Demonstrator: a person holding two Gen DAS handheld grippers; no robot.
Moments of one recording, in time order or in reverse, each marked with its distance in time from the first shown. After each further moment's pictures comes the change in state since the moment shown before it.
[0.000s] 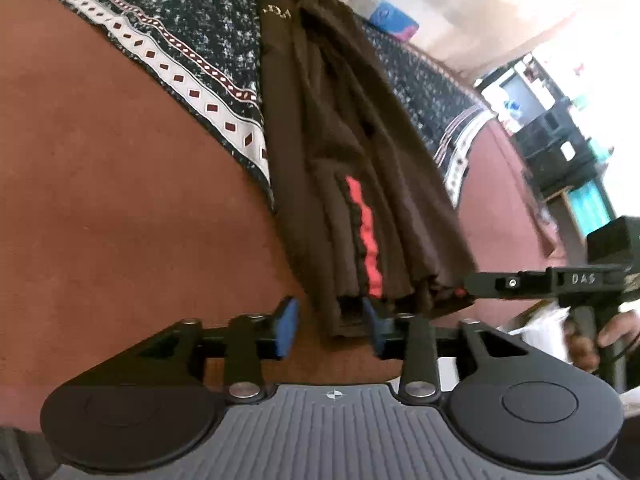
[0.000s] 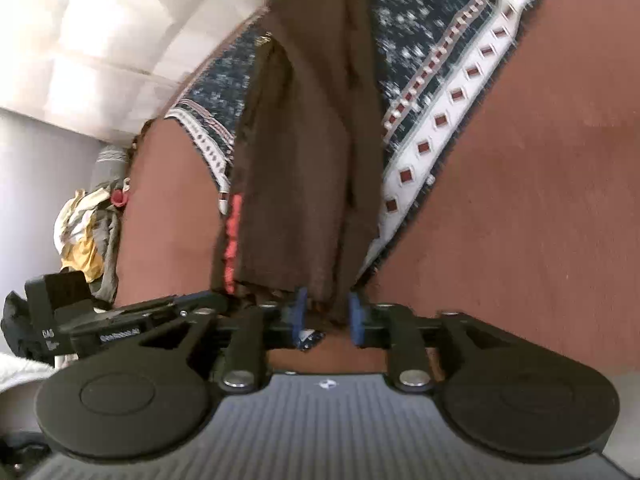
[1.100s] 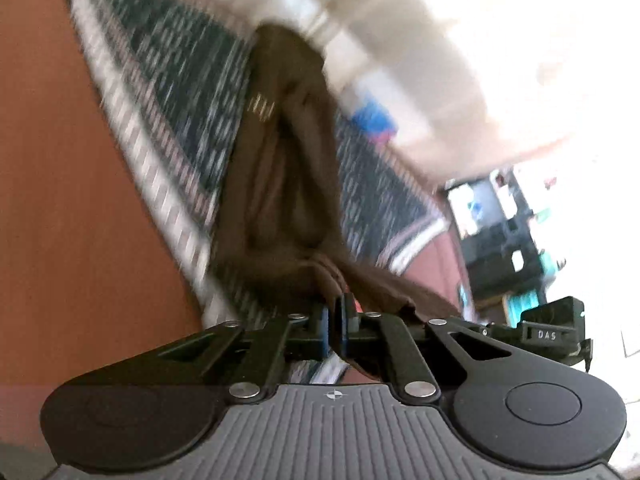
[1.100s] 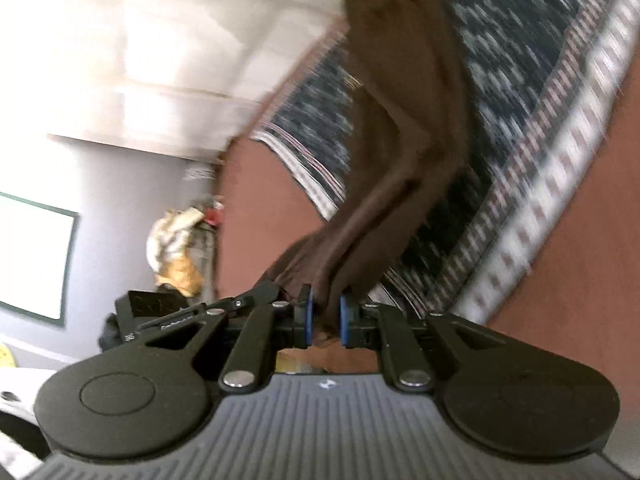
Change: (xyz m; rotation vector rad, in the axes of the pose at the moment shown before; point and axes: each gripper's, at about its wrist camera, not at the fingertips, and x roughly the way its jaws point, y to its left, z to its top) left arm -0.043 -0.016 0.072 -0.217 -0.213 -0.152; right arm -0.050 0.011 0.082 0.046 0.037 0.295
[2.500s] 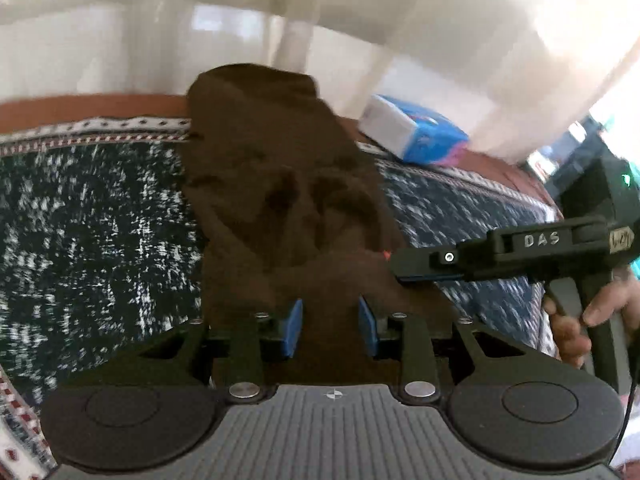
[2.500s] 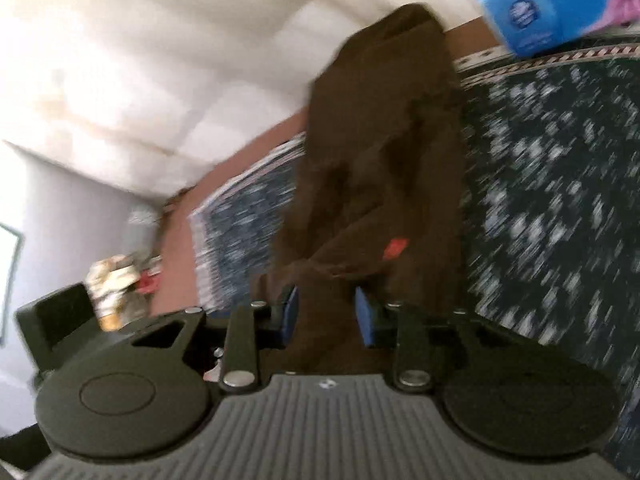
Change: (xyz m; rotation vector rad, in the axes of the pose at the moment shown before) left arm 0.218 0.001 0.164 0.386 0.035 0.248; right arm 0.091 -0.078 0.230 -0.160 -0.058 -0.135
